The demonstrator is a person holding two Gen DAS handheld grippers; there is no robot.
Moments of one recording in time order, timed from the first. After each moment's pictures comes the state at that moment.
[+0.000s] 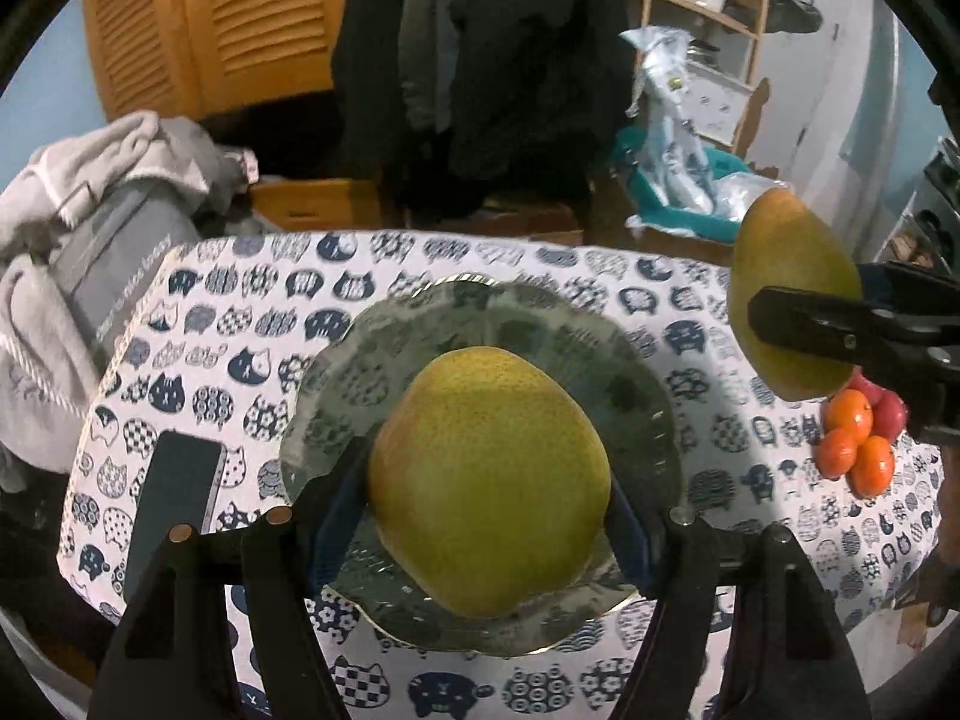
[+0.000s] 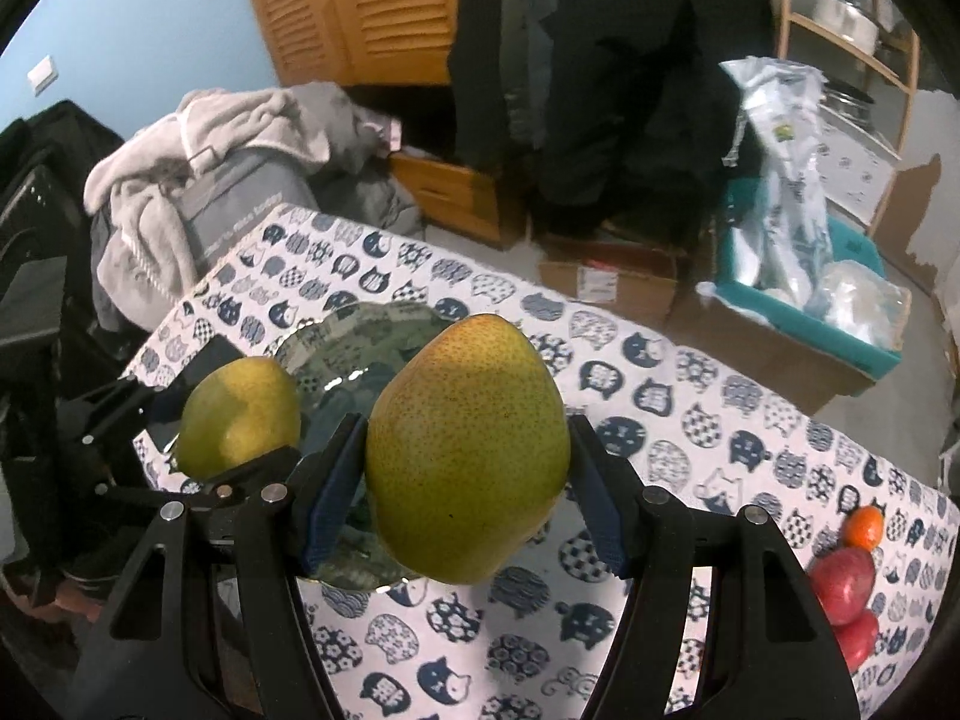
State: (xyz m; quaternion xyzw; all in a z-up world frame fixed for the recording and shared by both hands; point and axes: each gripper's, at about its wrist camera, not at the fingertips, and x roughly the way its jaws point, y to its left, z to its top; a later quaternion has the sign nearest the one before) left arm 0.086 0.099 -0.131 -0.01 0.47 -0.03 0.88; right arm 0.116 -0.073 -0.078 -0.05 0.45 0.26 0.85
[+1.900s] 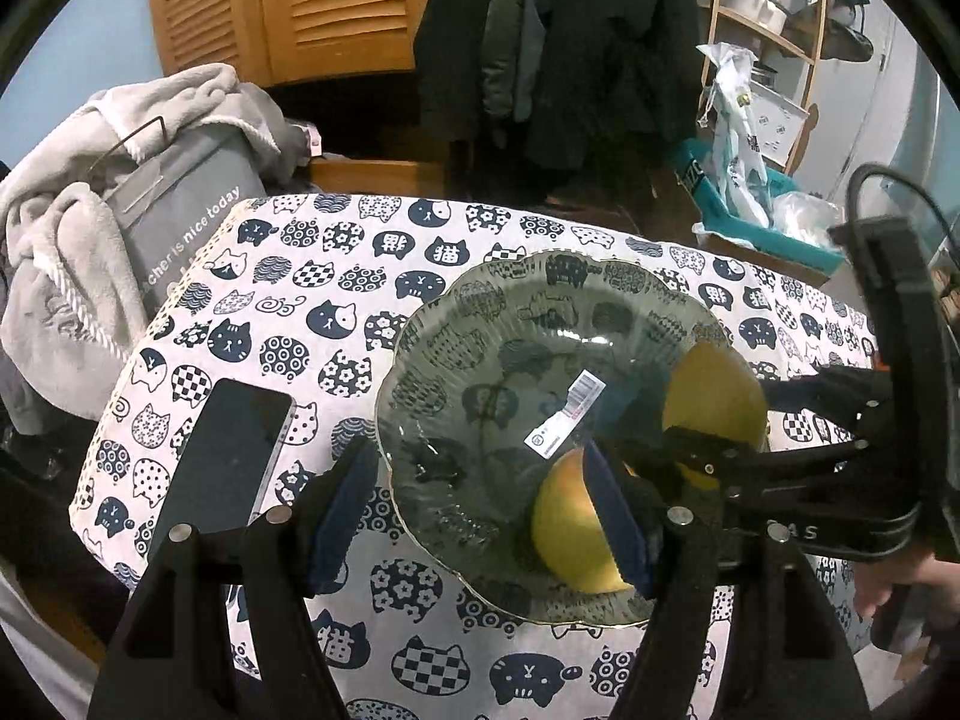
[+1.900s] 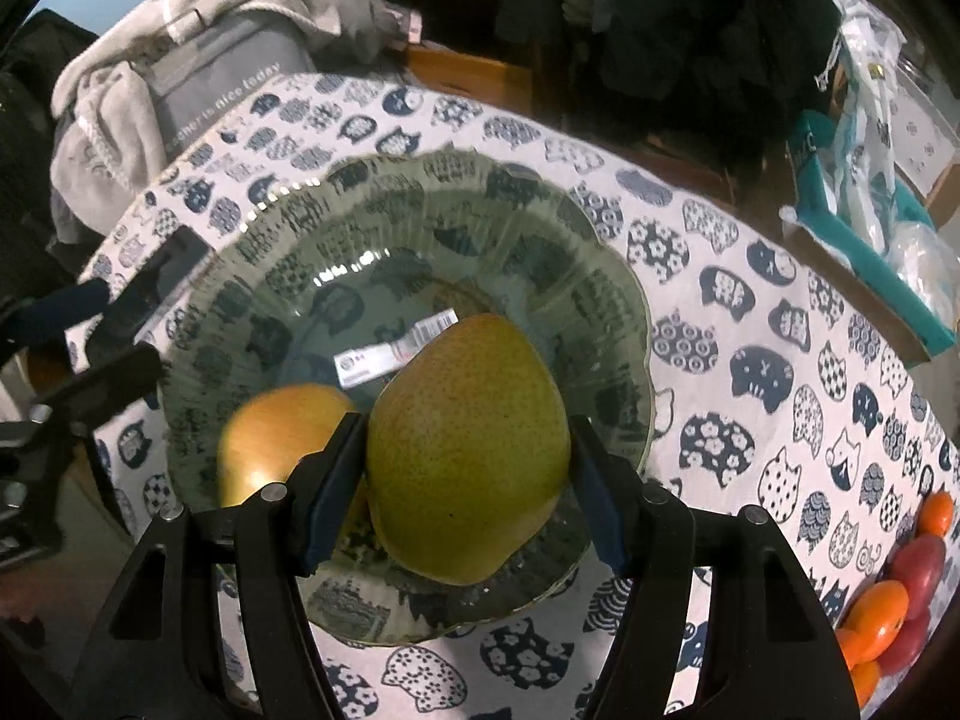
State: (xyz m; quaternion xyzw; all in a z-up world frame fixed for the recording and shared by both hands) left arm 0.062 0.146 -0.145 -0.03 0.46 0.02 0.89; right arm 0.122 -0.009 -0.183 -0.10 0.53 0.25 0.80
